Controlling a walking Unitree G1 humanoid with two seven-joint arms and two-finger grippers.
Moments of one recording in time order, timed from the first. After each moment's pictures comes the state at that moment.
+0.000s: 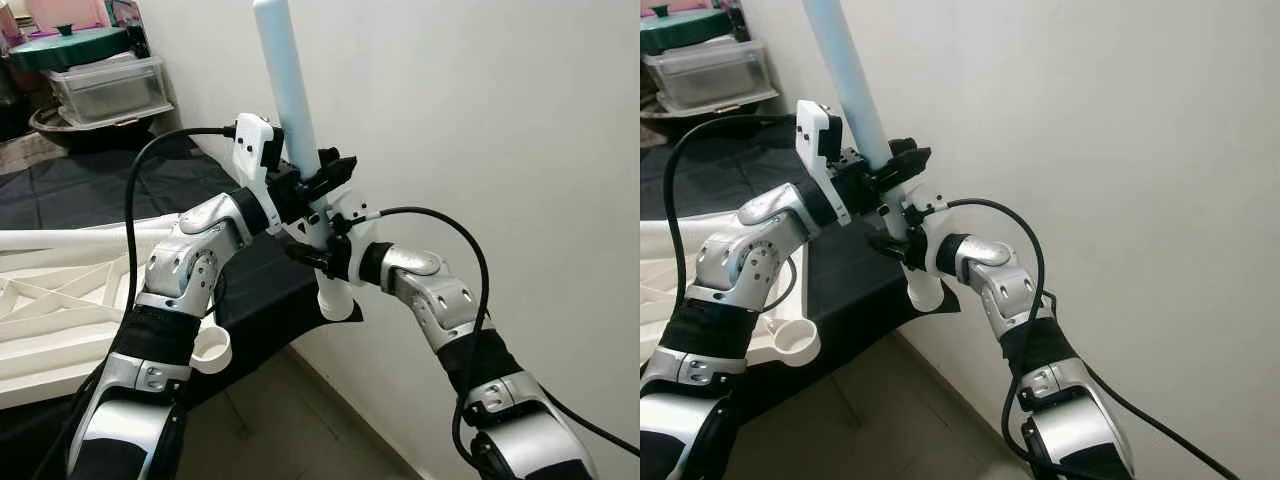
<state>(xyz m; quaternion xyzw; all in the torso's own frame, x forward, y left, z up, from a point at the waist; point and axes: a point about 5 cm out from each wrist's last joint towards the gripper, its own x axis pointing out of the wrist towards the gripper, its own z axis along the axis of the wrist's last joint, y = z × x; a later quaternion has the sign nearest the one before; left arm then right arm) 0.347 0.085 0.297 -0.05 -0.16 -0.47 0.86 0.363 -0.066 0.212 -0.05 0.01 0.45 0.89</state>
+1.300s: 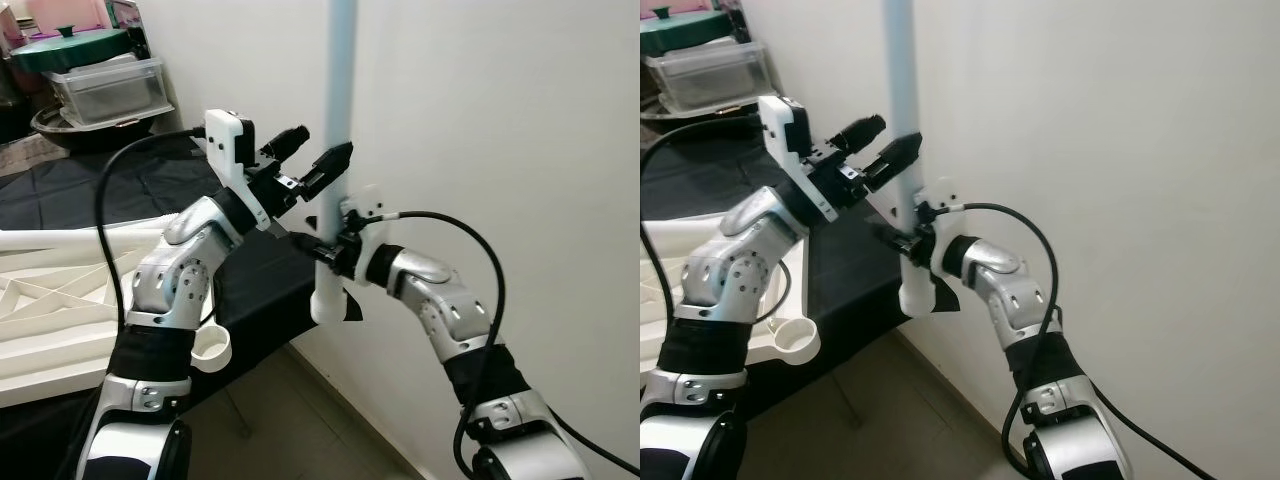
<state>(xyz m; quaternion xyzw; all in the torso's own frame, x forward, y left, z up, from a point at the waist) 0.334 0.121 0.317 -0.11 -0.26 -0.35 0.89 0.362 -0.099 0.224 -0.01 -0.04 0.37 0.93</state>
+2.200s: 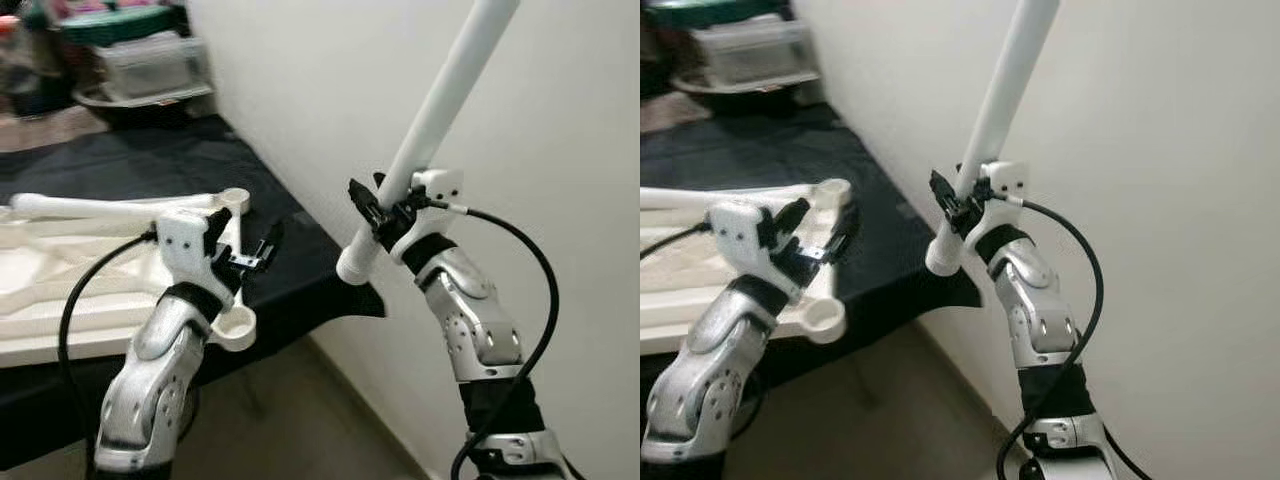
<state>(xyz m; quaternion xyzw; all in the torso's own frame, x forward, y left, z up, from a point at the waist) 0.272 0.135 0.212 -0.09 -0.14 -0.16 0.97 0.340 -0.119 0.243 0.07 -0.15 0.23 0.96</state>
